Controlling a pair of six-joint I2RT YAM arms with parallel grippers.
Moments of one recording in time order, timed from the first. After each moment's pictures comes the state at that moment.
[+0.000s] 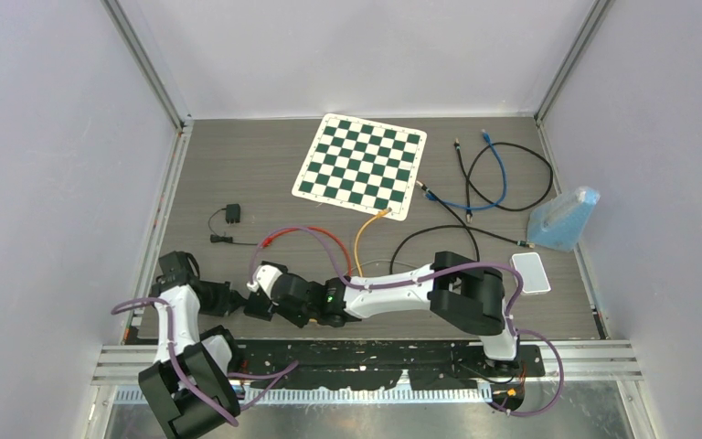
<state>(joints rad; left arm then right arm) 0.50 0.91 0.39 -0.82 0.27 -0.94 1.37 1.98 1.30 -0.11 0.15 0.16</state>
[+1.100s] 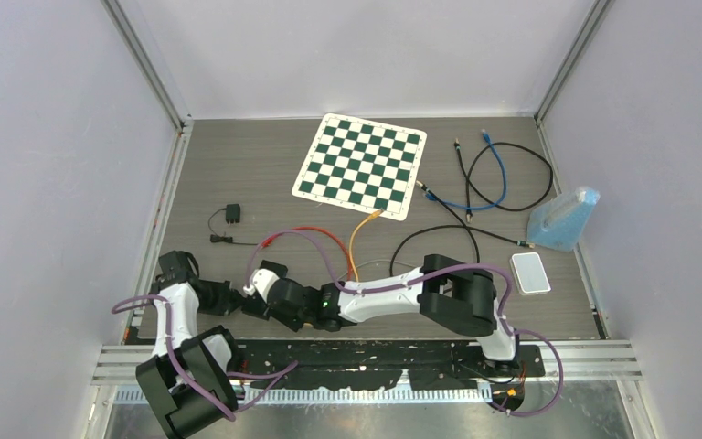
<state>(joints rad) 0.50 0.95 0.39 -0.81 0.28 -0.94 1.39 2.03 1.31 -0.05 0.16 0.18</state>
